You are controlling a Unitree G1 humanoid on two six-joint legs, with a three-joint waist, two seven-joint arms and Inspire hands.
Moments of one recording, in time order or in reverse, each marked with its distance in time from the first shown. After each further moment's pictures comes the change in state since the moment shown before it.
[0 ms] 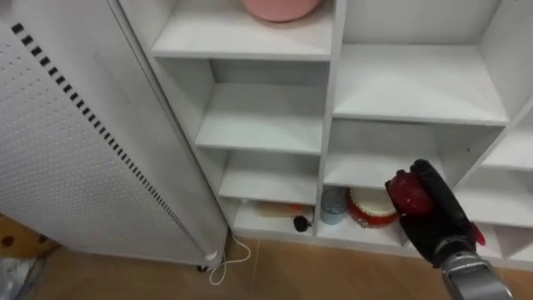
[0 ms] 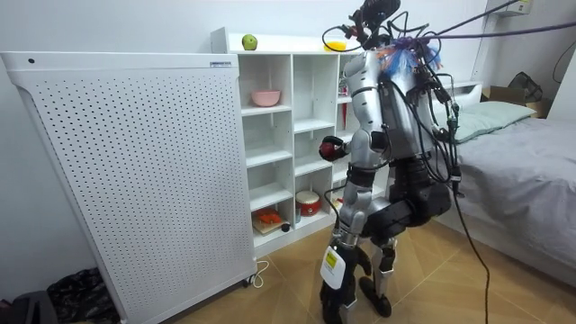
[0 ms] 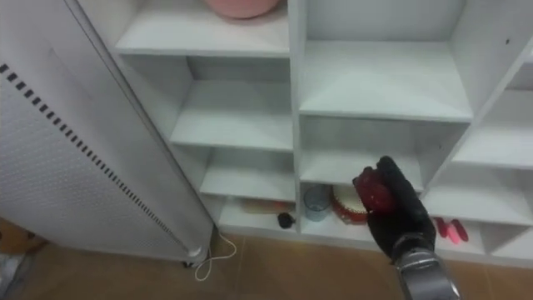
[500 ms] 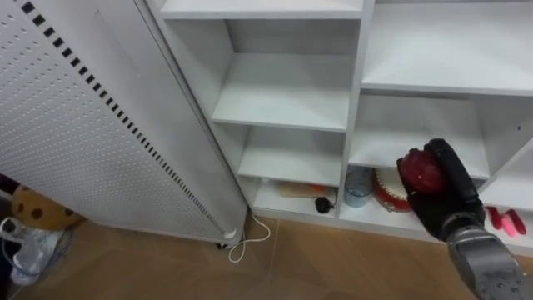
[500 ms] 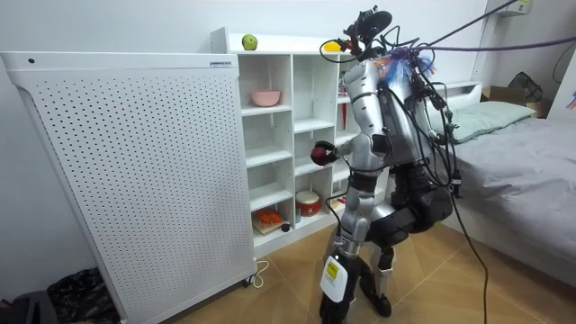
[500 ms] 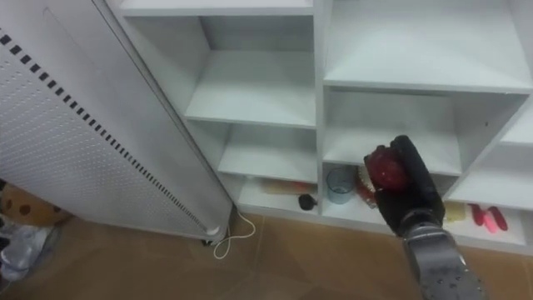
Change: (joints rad) left arm 0.023 0.057 -0.057 -0.058 -0.032 0.006 0.032; right arm -0.145 -0.039 -0.004 0.060 0.046 0.005 -0.053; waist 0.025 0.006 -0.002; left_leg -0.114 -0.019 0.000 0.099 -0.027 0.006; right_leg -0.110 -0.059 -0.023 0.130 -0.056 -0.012
